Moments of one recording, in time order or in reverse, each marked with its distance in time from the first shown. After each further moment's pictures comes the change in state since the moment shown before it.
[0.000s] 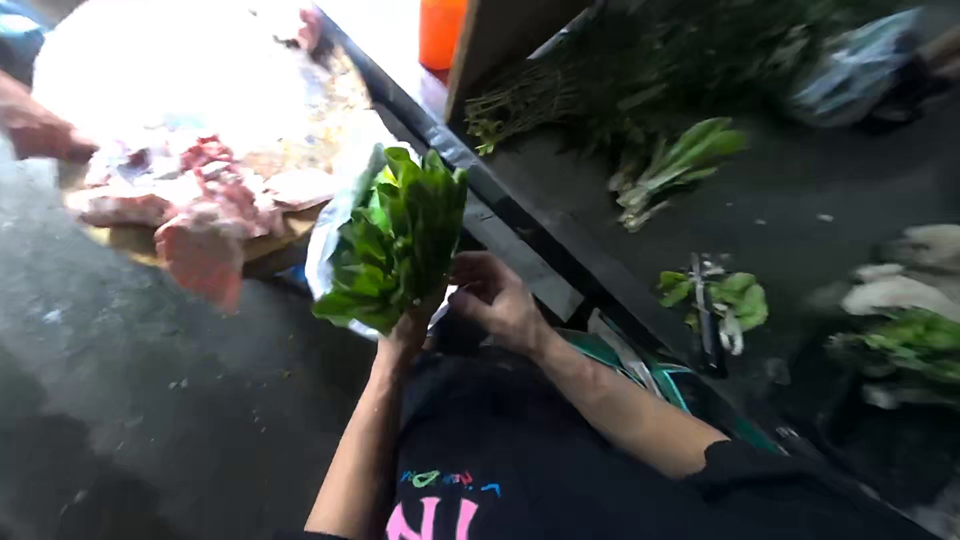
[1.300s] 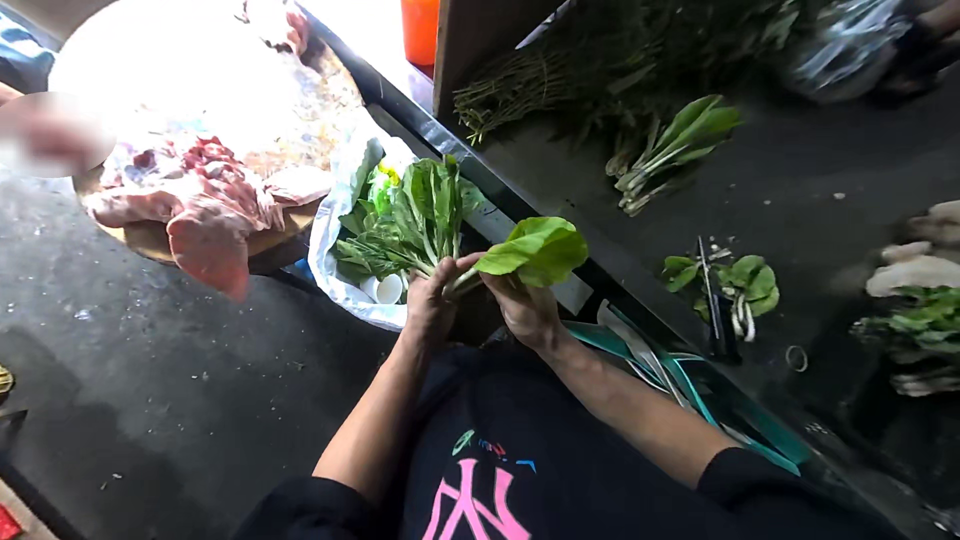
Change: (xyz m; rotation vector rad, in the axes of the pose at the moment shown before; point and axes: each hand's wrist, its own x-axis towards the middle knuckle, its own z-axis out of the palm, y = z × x) left_hand 0.005 -0.020 0.056 -0.964 -0.243 -0.167; right_hand -0.028 0.017 -0.015 0.122 0.162 -0.235
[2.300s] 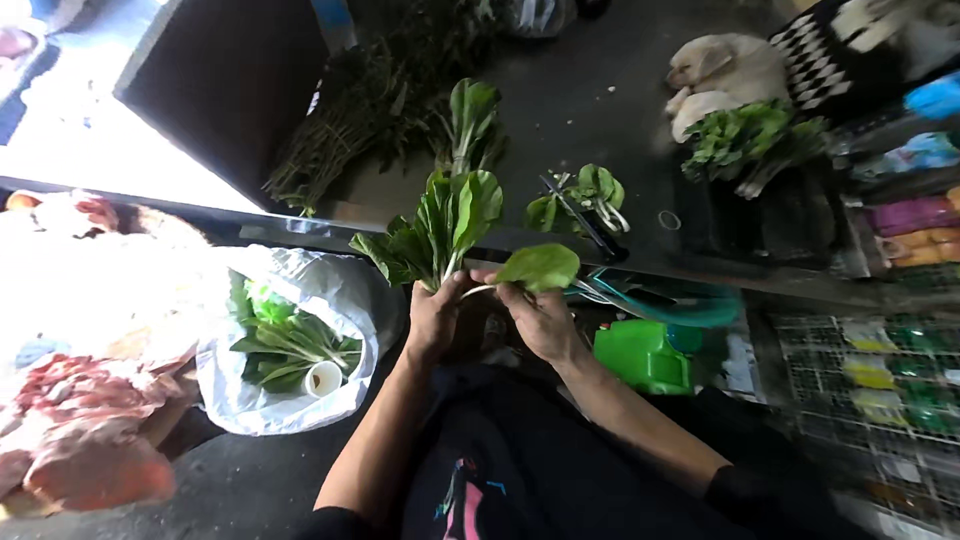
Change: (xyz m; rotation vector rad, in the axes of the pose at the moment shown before) left_hand 0.008 -0.097 0.109 0.271 -0.504 -0.276; right_hand -0.106 -0.008 -0.123 0.104 0.545 -0.075
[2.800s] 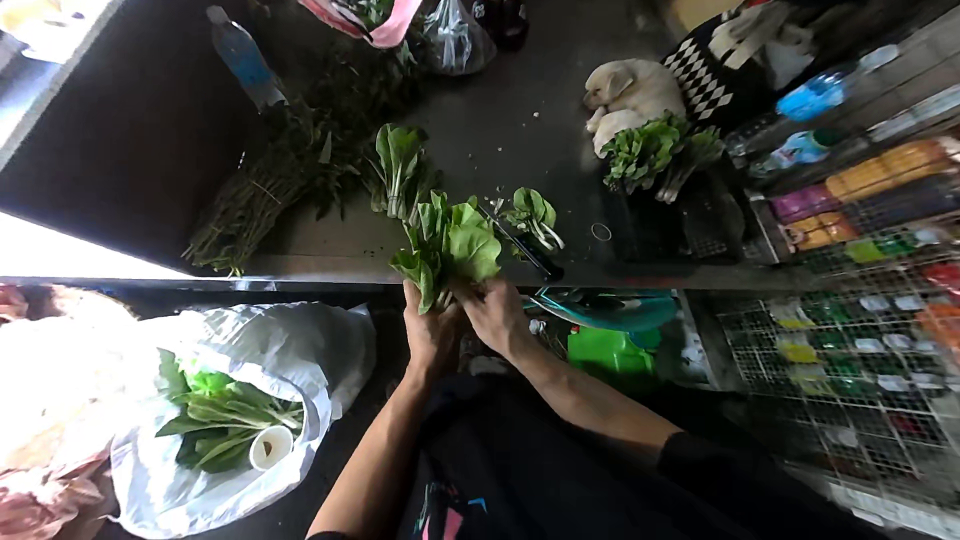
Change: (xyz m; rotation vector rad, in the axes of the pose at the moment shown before) left_hand 0.038 -0.048 0.097 0.878 0.149 0.162; right_hand 0.041 -0.038 -0.056 -0.704 0.269 0.086
